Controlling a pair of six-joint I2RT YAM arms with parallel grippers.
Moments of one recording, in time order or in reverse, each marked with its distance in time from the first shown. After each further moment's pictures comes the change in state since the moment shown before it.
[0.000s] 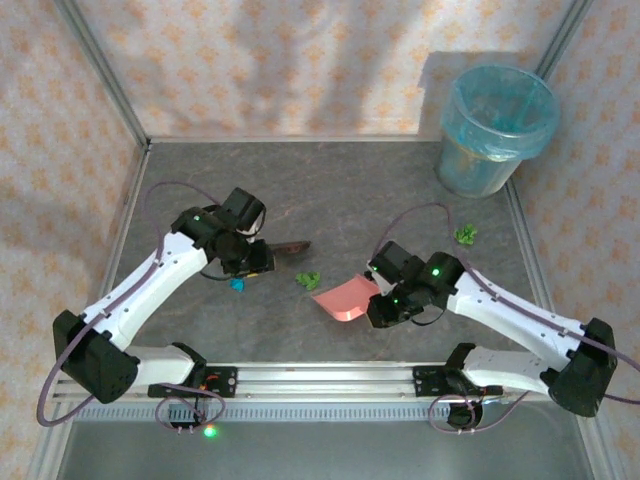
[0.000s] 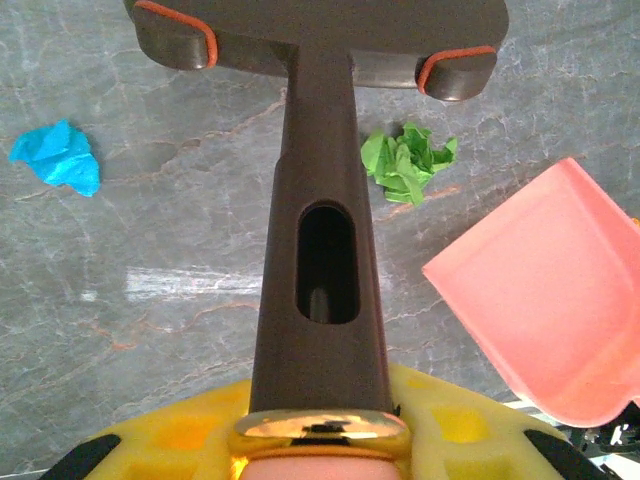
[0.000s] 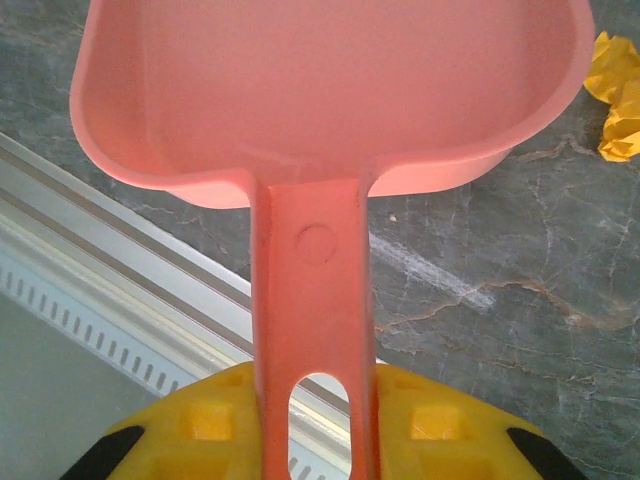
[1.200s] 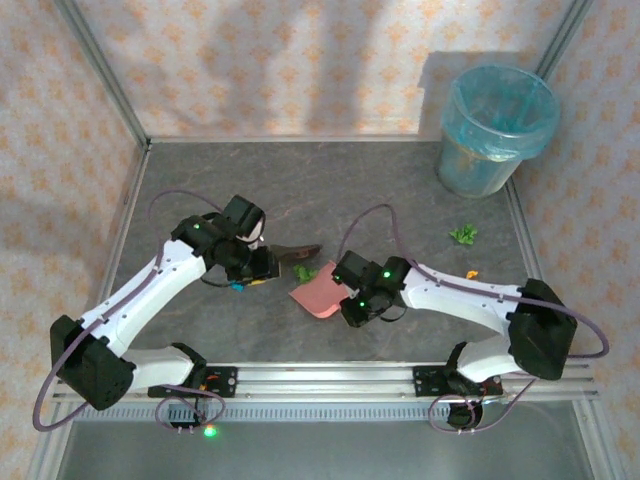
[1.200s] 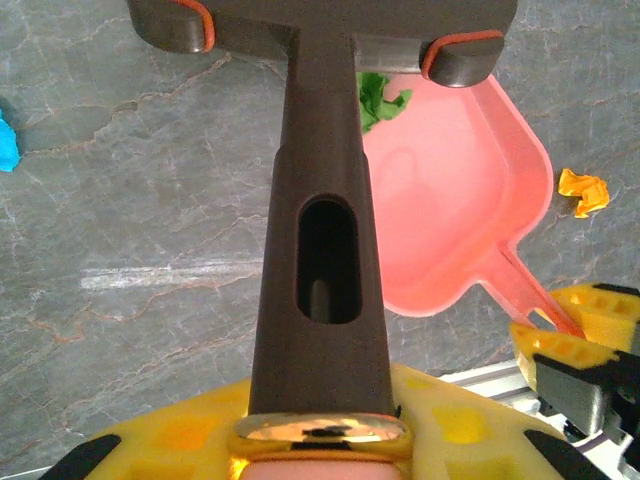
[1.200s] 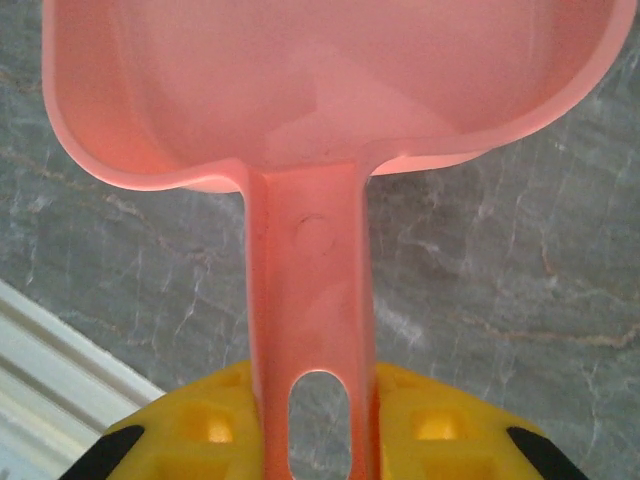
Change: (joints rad) left arm -0.012 -0.044 -0.079 0.060 0.098 -0.001; right arm 0.114 0.280 -0.019 0.299 0.146 -0.054
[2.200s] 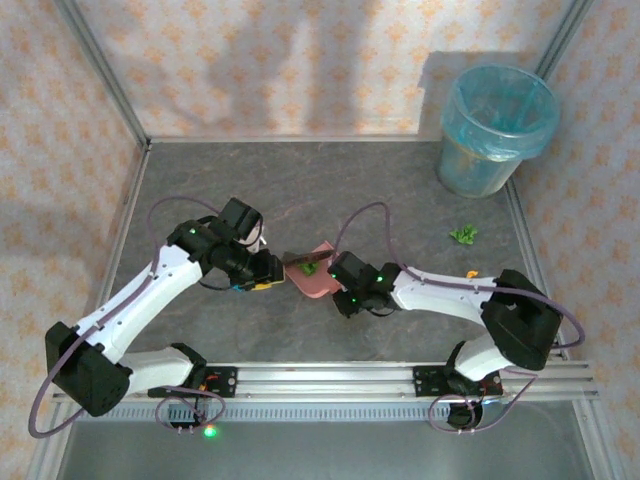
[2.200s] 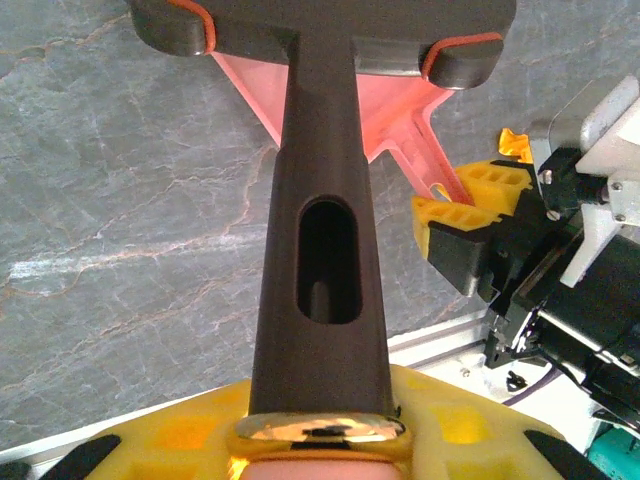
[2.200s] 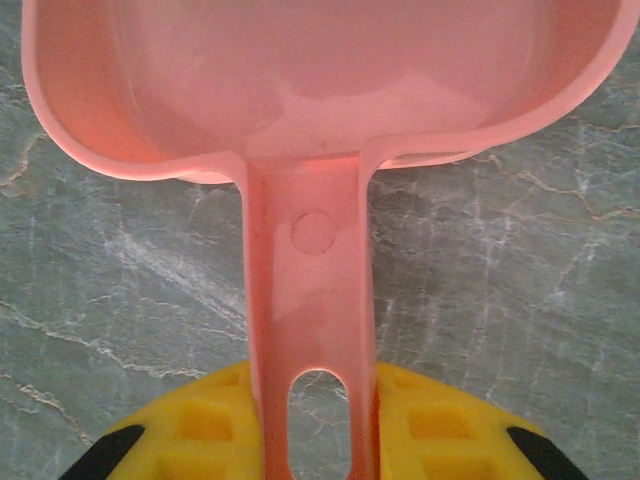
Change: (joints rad) left arm 0.000 -0.040 -0.028 0.027 0.125 -0.026; right arm -0.032 0.076 -0.109 0.332 0.109 -0.021
